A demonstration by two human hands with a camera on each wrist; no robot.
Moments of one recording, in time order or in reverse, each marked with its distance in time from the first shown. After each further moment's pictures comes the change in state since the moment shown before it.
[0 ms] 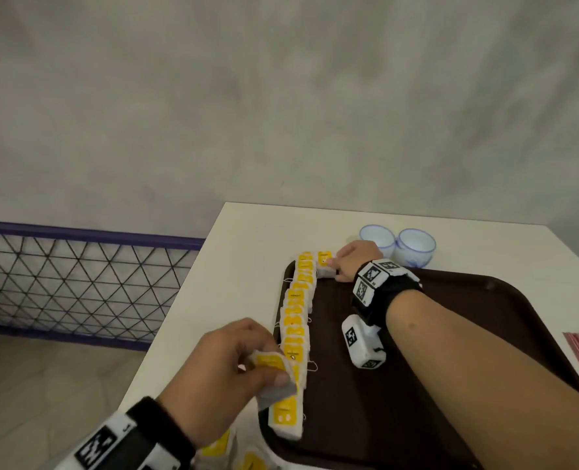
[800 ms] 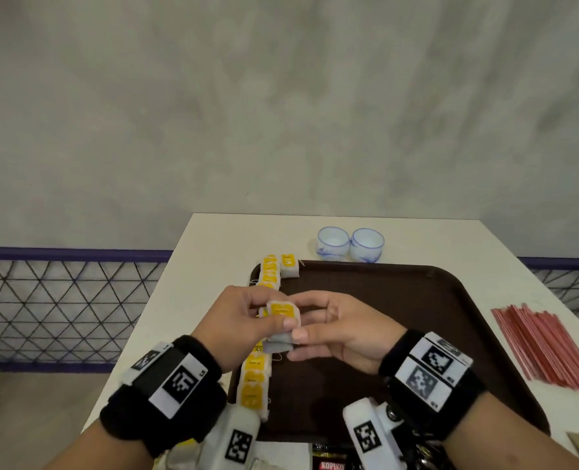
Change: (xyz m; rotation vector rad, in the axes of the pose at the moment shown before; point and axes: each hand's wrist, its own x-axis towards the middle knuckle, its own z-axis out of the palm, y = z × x) left_hand 0.042 0.028 0.027 -0.332 -0.107 0.105; right_hand -0.178 0.025 -0.049 0.741 -0.790 -0.141
